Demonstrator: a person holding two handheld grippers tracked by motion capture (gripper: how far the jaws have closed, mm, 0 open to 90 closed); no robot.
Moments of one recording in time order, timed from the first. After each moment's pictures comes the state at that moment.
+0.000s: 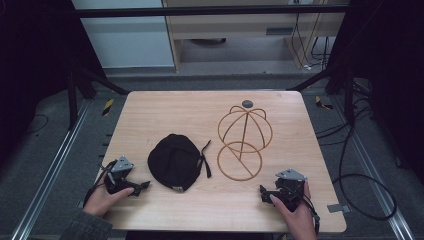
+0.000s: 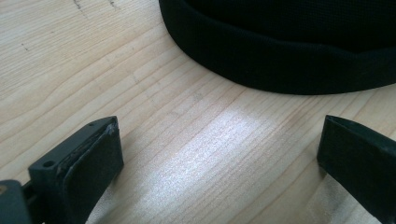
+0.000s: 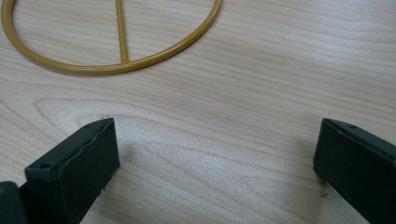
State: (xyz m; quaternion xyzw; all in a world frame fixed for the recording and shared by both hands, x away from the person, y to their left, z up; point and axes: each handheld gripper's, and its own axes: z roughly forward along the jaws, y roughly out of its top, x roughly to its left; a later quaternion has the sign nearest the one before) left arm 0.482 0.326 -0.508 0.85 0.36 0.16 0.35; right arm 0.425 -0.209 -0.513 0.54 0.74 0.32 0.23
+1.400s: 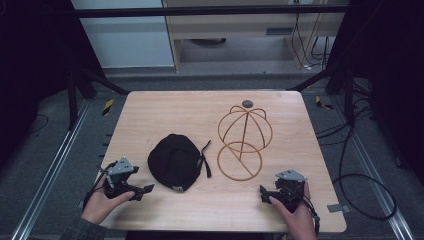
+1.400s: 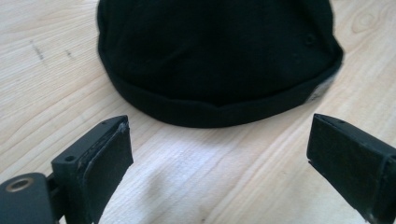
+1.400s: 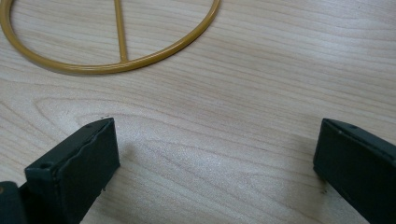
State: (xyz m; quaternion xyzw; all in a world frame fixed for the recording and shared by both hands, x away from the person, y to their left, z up) left arm 0.450 0.299 -0.461 0.85 0.34 0.14 0.38; right arm 0.424 -0.208 -0.513 0.55 0.74 0.32 0.23
